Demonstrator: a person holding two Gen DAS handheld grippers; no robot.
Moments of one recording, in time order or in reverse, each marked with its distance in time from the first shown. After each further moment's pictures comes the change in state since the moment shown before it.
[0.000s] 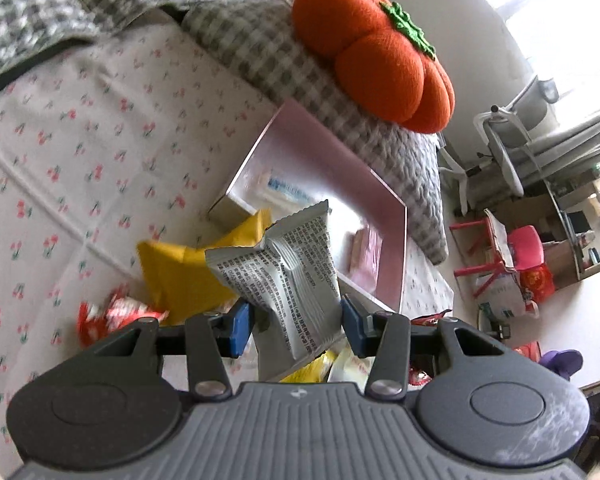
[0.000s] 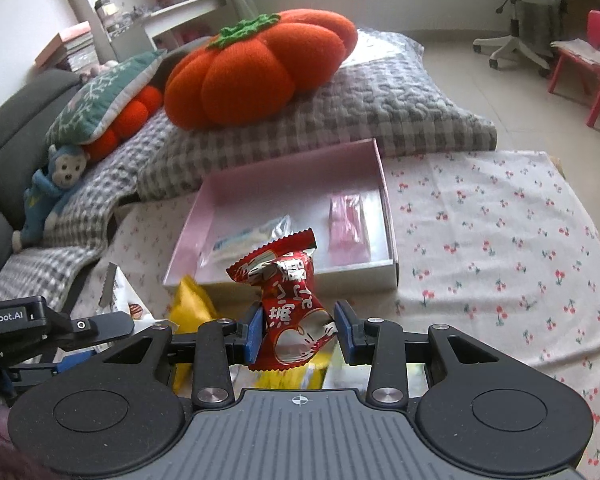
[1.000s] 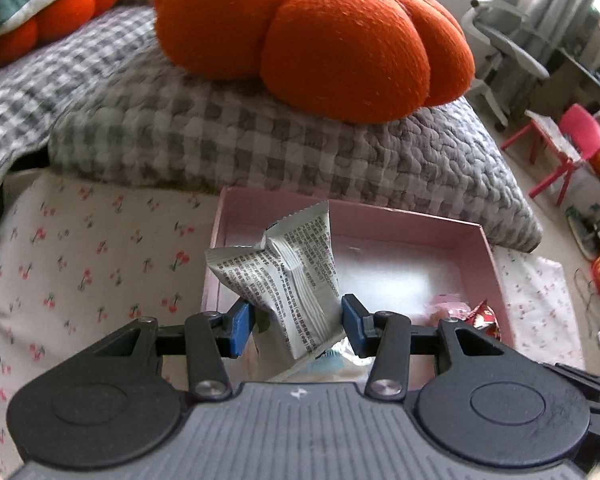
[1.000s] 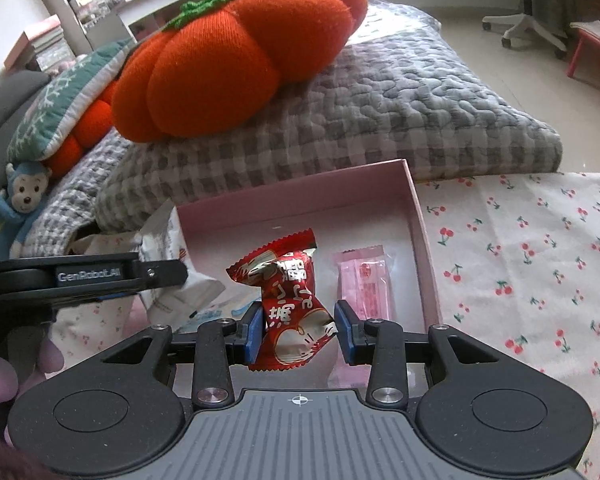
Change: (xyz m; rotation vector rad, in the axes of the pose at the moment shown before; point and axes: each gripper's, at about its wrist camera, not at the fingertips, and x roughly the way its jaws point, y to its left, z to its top) left arm 0.140 -0.056 0.104 0.502 0.043 0.220; right arm 0.124 -0.007 0.072 0.024 0.072 0.007
